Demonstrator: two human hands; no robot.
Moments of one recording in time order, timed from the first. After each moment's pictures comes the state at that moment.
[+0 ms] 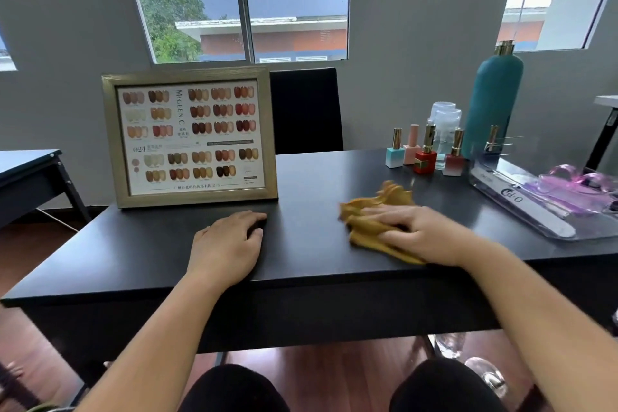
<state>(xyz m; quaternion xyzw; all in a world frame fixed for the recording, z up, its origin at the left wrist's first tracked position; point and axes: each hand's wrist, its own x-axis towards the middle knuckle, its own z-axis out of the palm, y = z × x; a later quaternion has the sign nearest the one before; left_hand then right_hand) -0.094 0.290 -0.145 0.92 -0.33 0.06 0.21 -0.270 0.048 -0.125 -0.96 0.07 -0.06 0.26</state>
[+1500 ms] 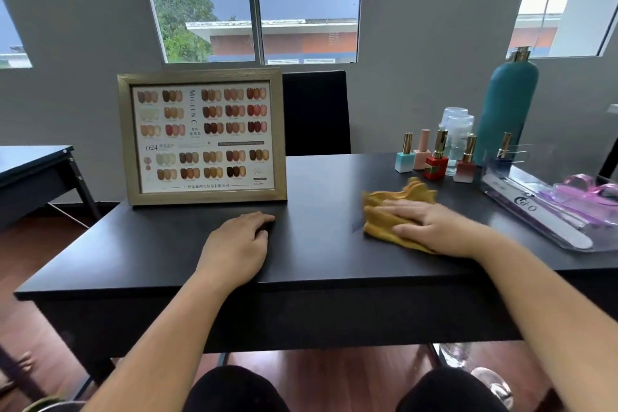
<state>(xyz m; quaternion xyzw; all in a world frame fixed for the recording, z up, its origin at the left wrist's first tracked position) -0.091 0.290 -0.147 0.89 -0.35 0.06 0.27 -0.260 0.028 -0.119 -0.97 0.15 -0.02 0.21</state>
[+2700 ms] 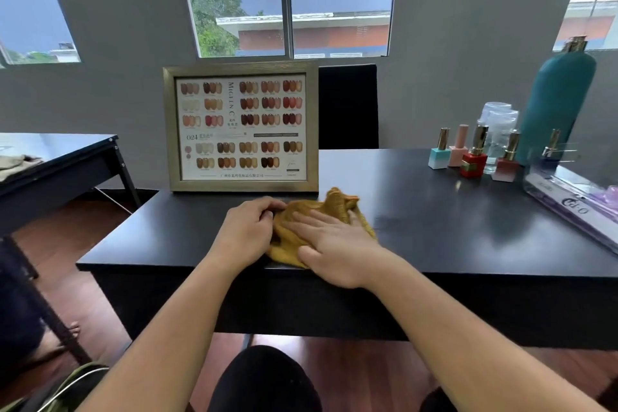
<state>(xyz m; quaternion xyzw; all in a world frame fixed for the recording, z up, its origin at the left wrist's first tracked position) -0.076 0.318 -0.141 0.86 -0.32 0.05 0.39 -0.180 0.184 -0.138 -0.99 0.02 -0.01 0.10</state>
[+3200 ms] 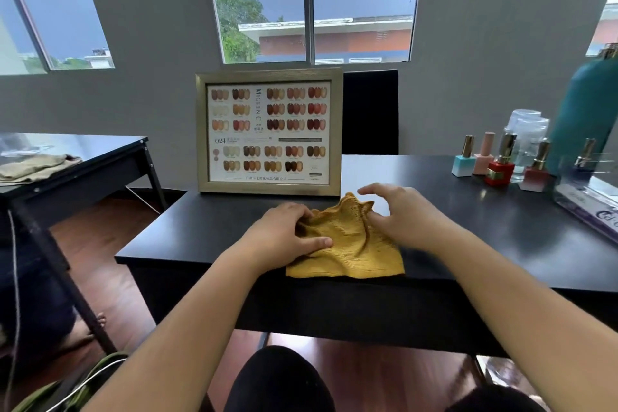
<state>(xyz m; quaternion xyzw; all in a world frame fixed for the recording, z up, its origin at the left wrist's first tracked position) -0.078 0.318 -0.134 0.89 -0.38 -0.03 0.24 -0.188 0.129 -0.110 -0.96 0.10 -0.16 0.21</state>
